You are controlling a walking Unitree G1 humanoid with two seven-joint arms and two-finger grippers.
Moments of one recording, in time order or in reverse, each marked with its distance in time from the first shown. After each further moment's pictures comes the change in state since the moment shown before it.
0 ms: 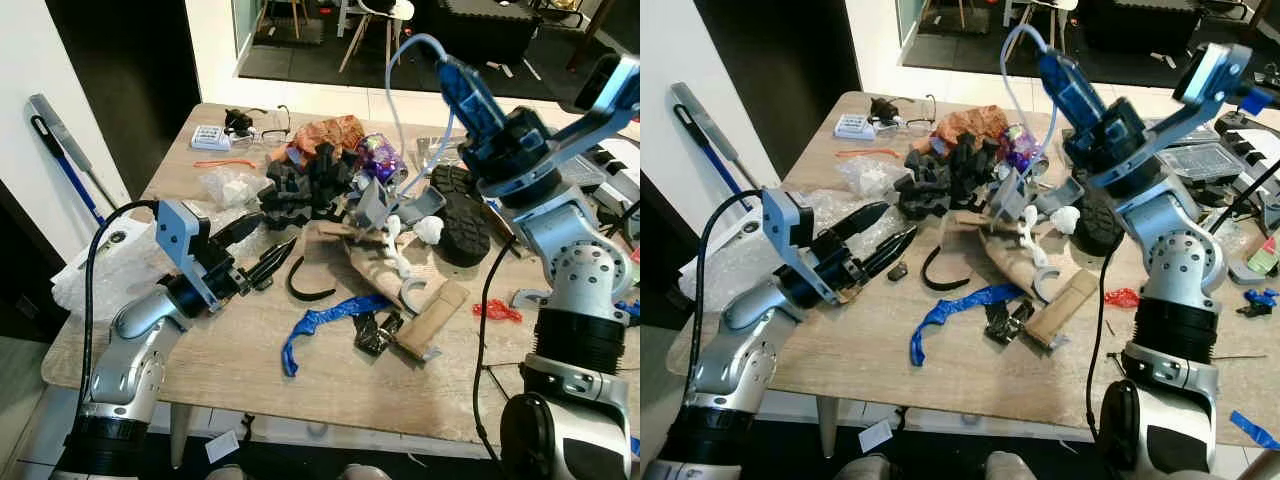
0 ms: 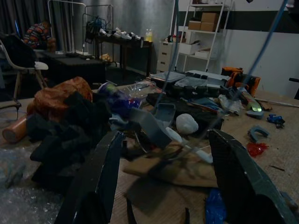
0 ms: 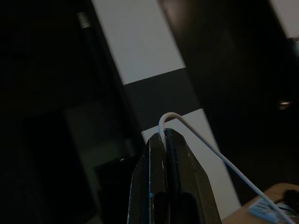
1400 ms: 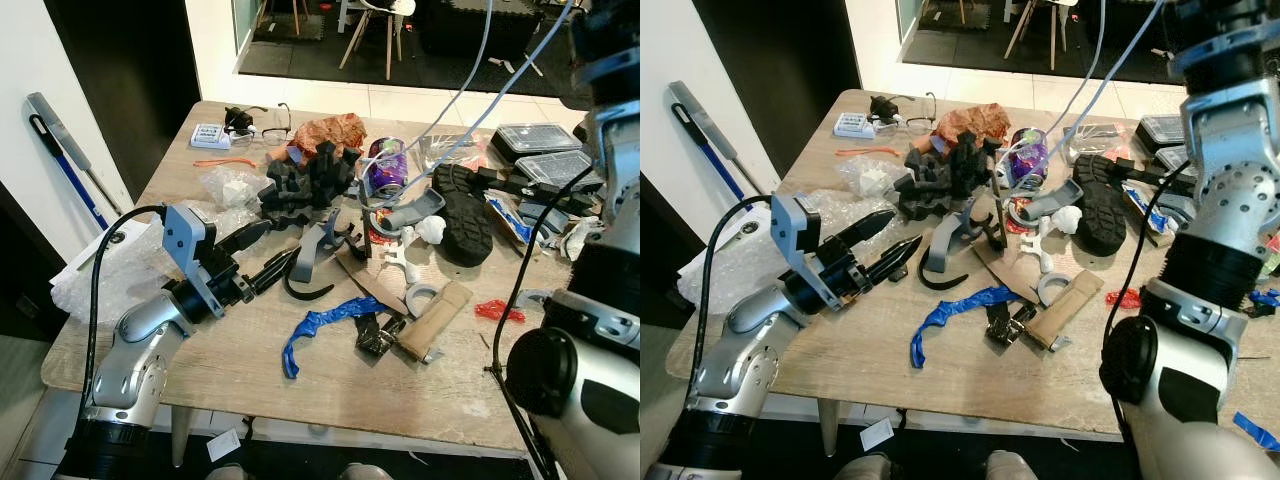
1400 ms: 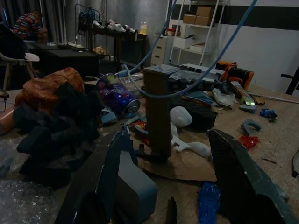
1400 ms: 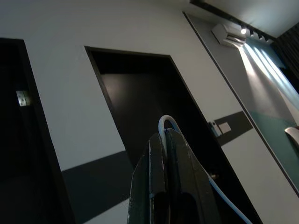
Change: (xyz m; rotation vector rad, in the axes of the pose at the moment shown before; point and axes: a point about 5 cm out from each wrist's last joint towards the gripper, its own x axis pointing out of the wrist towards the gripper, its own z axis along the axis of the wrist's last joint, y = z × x) left arm 0.001 -0.005 -0.005 -0.021 0.021 -0.027; right arm 0.035 0.010 0.091 -0.166 -0.352 -0.230
